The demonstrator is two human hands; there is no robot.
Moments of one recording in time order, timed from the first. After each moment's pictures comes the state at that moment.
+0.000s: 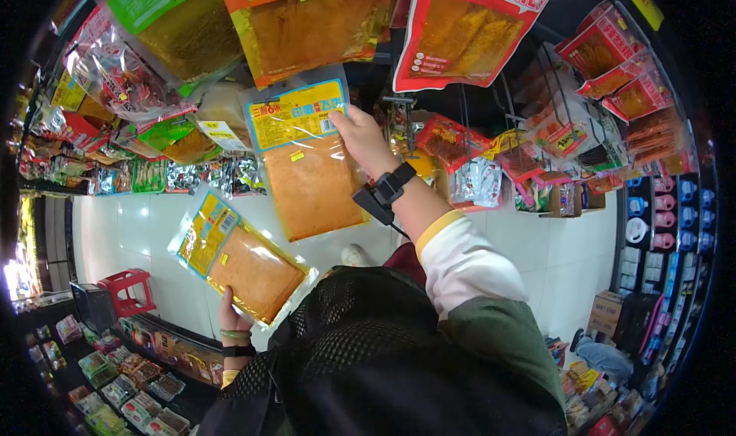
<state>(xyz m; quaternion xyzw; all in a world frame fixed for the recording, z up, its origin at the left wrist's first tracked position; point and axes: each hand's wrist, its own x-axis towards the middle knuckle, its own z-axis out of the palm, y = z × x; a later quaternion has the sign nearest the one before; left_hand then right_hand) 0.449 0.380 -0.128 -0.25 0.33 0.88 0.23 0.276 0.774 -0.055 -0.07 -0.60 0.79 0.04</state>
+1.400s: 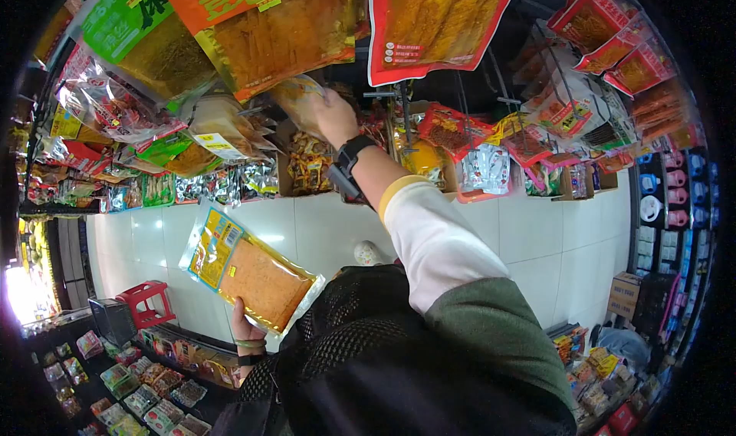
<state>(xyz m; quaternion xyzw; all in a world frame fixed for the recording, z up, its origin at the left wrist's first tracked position) 0.461 0.387 -0.120 -0.23 0.38 0.87 0.21 0.197 0.770 -0.147 -0.19 -0.65 0.72 0.13</state>
